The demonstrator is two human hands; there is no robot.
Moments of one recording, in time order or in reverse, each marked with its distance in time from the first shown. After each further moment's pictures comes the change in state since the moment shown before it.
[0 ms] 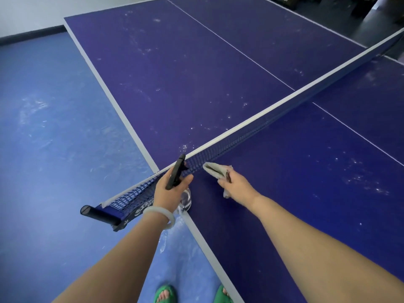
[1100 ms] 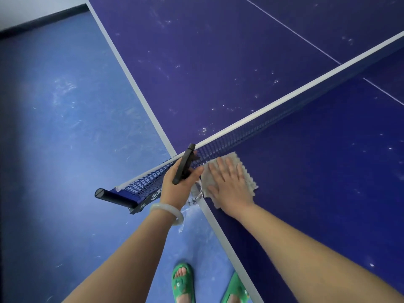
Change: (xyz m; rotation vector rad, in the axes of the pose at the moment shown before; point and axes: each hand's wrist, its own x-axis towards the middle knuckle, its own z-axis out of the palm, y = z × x) left_hand -0.010 -0.007 -0.016 0.035 0.043 0.042; right_hand 0.040 0.052 0.090 -1.027 0.082 -0.151
